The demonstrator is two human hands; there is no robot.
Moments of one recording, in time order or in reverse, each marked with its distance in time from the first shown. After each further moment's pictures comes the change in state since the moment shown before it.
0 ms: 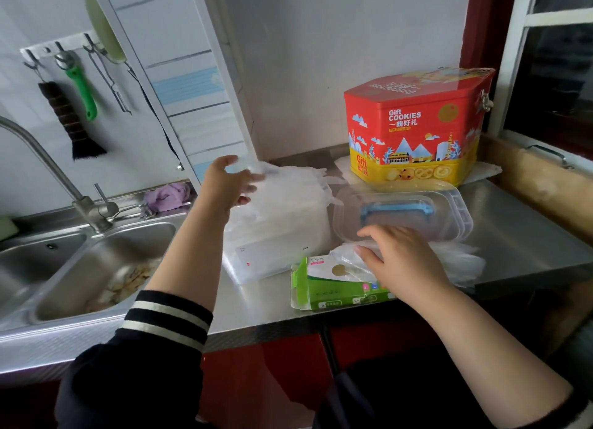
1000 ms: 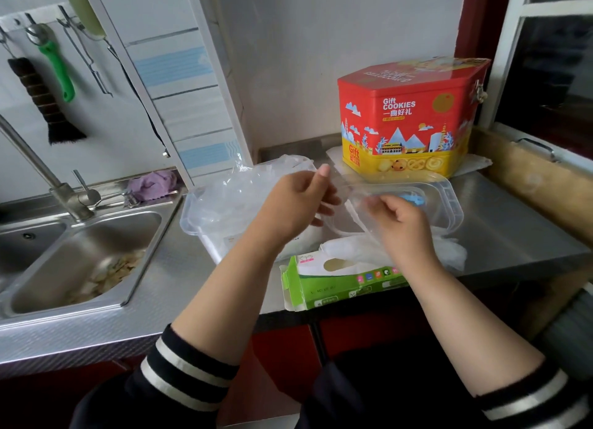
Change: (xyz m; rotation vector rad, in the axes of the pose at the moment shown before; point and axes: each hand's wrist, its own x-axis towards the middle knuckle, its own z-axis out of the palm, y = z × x) left_hand -0.079 -0.002 0.072 0.153 -0.387 0.220; right_hand 0.019 -0.002 -0.003 0.779 0.219 0.423
